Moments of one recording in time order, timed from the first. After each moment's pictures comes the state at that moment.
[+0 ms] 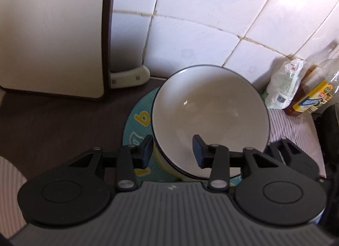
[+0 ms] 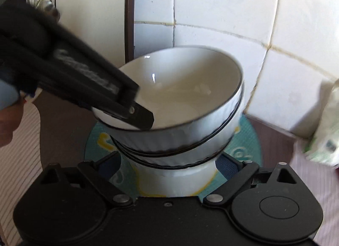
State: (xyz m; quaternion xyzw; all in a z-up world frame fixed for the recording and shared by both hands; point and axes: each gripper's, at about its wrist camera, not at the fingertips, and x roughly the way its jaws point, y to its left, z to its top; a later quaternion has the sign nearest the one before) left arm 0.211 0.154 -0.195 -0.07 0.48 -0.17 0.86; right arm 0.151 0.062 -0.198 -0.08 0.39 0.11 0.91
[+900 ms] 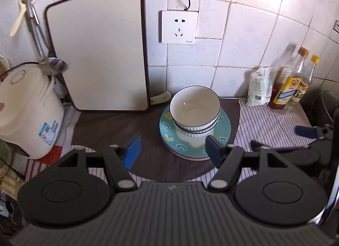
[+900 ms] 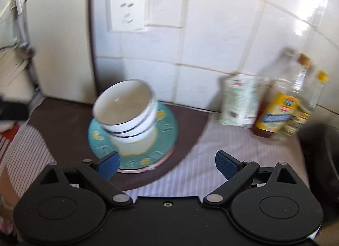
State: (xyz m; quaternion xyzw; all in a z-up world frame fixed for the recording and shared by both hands) left arm 0.029 0.194 -0.032 0.01 0.40 -0.12 0.91; right arm 0.033 0.022 -0.072 -0.03 0.41 -0.09 0.91
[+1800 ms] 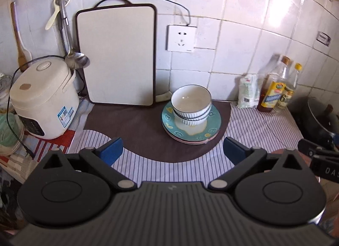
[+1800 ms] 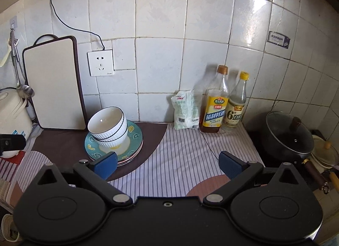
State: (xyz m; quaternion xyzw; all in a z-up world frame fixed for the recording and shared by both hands) left arm -0.083 0.219 -0.016 -0.02 0.35 -0.11 0.93; right arm -0.135 0.019 -0.011 0.00 0.31 -0.15 0.94
